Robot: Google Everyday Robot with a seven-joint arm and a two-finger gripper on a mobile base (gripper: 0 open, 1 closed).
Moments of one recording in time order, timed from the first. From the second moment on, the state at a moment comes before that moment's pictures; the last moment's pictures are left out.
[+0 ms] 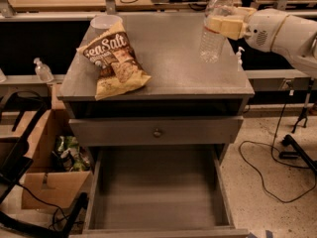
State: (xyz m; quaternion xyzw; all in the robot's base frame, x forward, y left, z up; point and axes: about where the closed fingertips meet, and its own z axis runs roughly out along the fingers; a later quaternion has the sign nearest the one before) arm 0.697 -0.187 1.011 -0.31 0.63 0.25 0.67
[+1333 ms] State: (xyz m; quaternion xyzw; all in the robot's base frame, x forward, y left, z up) arm 0.494 -0.146 0.946 -0.38 0.62 0.29 0.62
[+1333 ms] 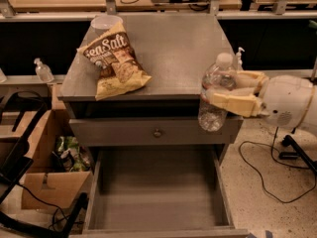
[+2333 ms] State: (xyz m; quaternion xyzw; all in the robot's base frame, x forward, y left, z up) arm 0.504 -0.030 0.790 -0.42 0.58 0.37 0.59
